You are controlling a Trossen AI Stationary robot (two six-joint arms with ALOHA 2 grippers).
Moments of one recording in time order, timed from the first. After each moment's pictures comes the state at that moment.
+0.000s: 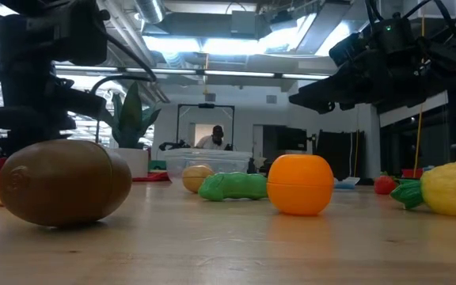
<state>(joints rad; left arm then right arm) -0.26 1.41 0.58 -0.69 -0.21 -0.64 -0.32 1.29 0.29 0.85 -0.39 -0.11</state>
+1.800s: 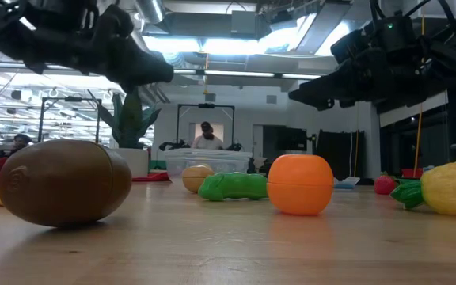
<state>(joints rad) 0.16 0.99 0.27 0.62 -0.04 -0.05 -0.30 1.29 0.29 0.87 -0.40 -0.14</state>
